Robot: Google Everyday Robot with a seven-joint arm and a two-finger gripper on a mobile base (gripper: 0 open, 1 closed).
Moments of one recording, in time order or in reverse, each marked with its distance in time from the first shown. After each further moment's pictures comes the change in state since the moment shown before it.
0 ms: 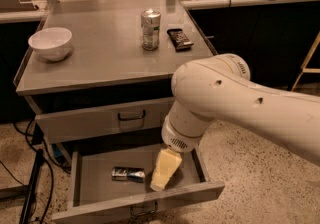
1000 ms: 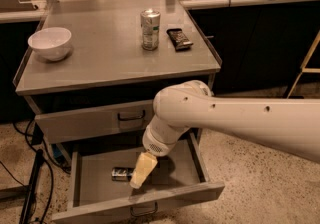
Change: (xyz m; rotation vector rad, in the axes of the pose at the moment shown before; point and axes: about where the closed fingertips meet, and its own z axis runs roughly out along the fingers) arm -0.043 -0.020 0.107 -0.071 -0.098 0.020
